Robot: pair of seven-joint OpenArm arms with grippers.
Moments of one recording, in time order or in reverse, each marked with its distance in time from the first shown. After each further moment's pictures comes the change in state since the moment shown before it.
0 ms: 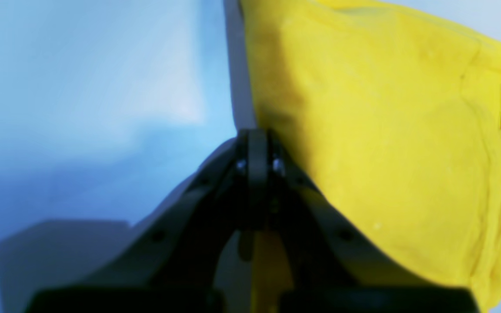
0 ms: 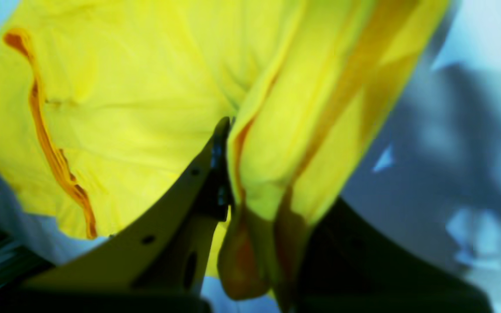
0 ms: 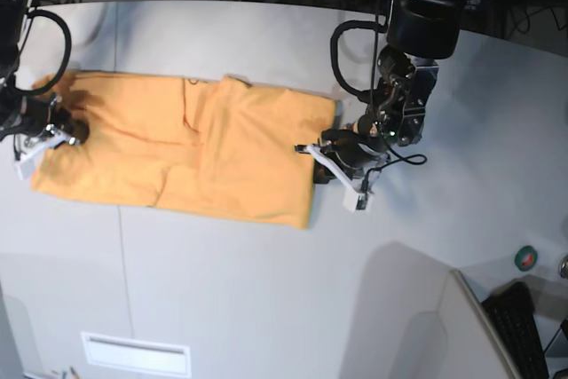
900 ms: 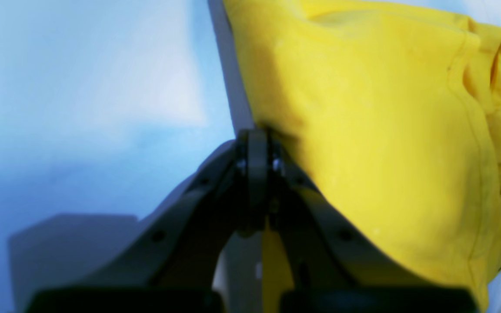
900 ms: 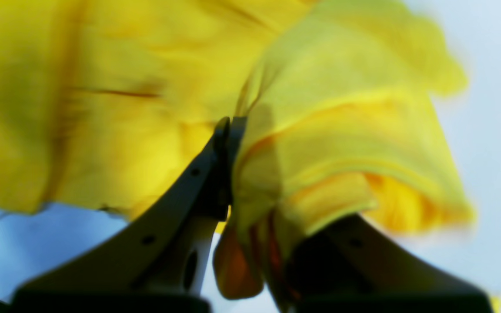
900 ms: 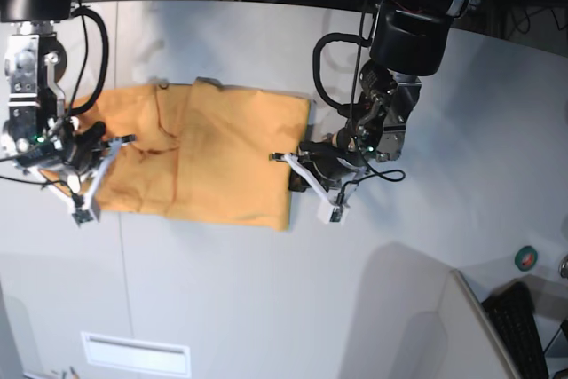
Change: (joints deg) left arm -4.1 2.6 2.6 -2.8 0.5 0.2 1.5; right arm -4.5 -10.5 -11.6 40.7 -39.8 -7.0 -11.4
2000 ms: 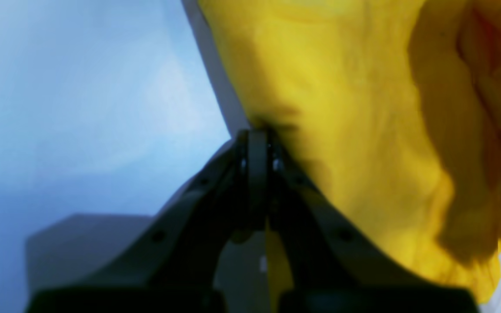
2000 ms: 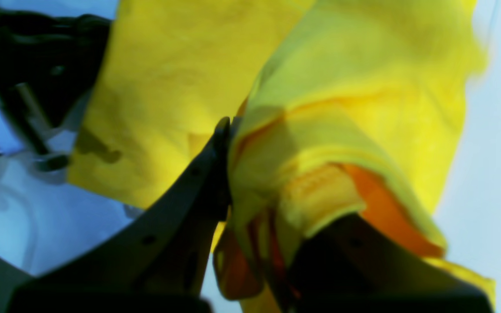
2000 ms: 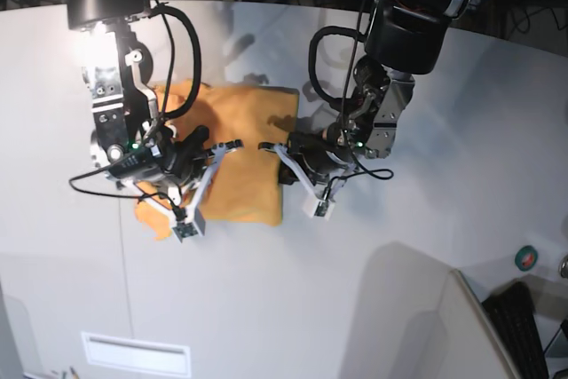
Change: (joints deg) left arm 0.3 -0.2 4.7 0.0 -0.3 0.0 -0.2; right arm 2.5 -12.8 -12.4 1.3 -1.2 -5.8 -0.7
